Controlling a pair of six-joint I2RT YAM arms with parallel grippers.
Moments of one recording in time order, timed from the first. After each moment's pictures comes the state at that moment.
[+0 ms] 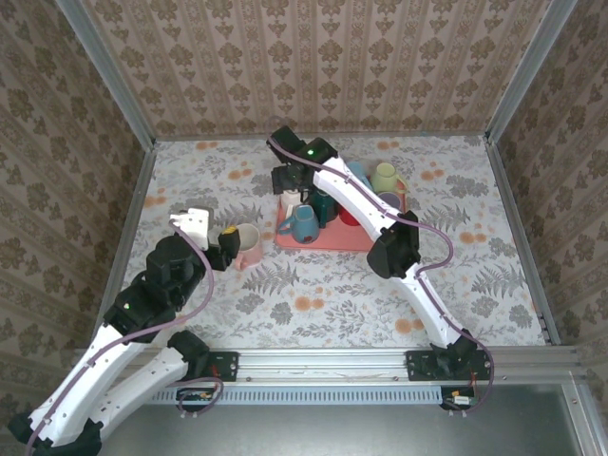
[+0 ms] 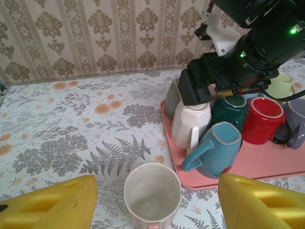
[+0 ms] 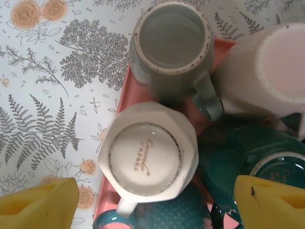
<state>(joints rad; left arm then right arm) -0.70 0.56 0.80 -0.58 -0.35 -0.20 0.69 2.50 2.67 -1.25 0.23 0.53</state>
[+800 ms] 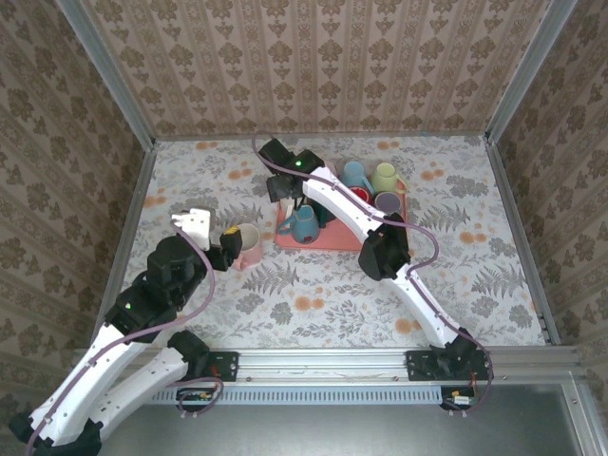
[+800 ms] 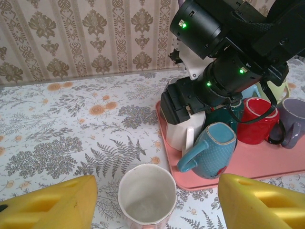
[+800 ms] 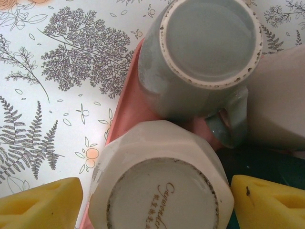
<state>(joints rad) -0.71 0.56 0.78 -0.56 -0.34 -0.20 0.71 2.60 2.69 -1.18 0.31 0.46</state>
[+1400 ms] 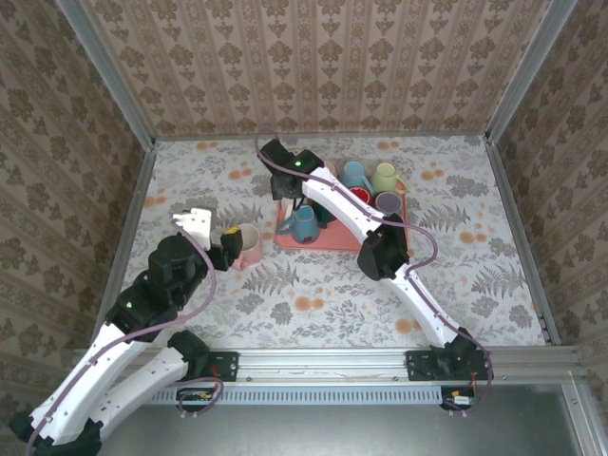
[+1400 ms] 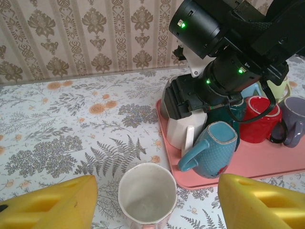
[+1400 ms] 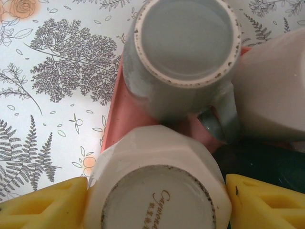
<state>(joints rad) -0.71 0.57 0.78 -0.56 -0.34 -0.20 0.71 2.62 2.72 -1.21 0.34 0.57</state>
